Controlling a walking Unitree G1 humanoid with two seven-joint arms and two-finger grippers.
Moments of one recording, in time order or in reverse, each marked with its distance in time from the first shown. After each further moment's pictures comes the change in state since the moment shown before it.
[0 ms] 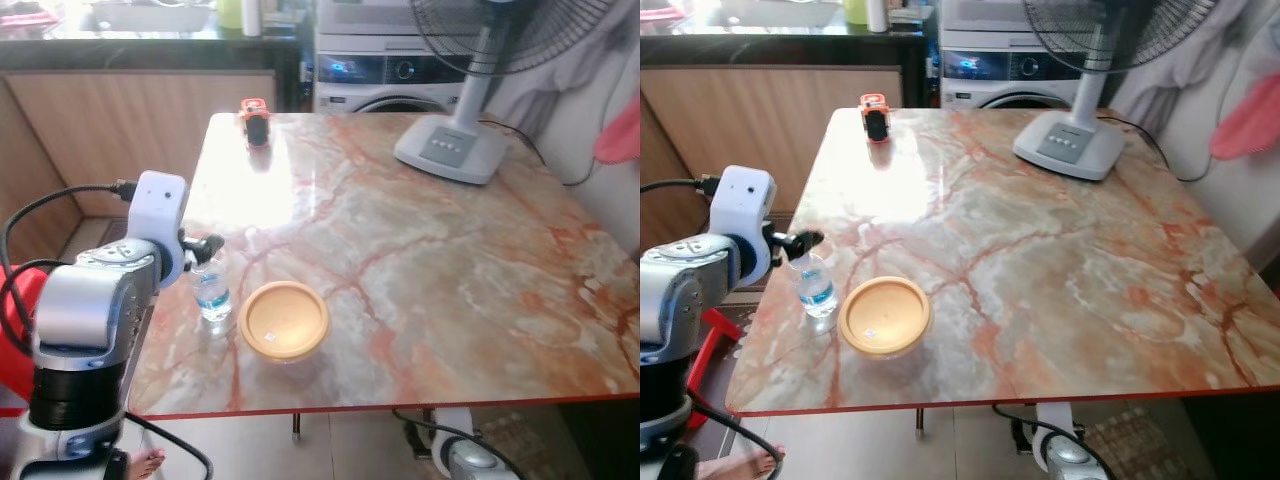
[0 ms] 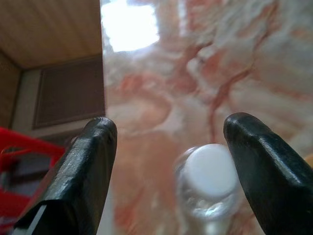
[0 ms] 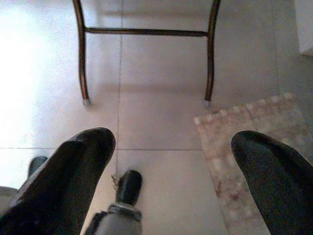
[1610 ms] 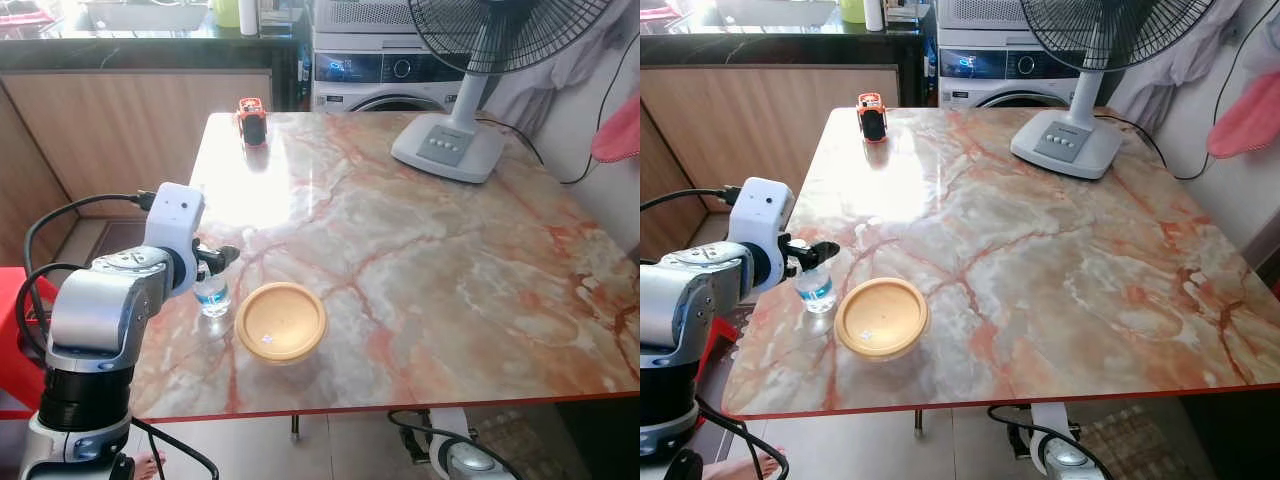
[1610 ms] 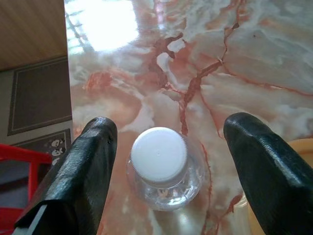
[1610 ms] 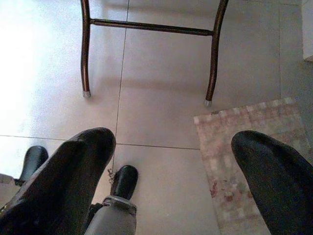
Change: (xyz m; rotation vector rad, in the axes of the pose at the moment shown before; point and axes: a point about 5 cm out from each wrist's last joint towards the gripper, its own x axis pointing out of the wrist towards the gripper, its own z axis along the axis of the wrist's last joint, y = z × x) left arm 0.008 -0.021 -0.006 -0.003 0.001 -0.099; right arm -0.001 -0.001 -0.003 -0.067 0.011 0.020
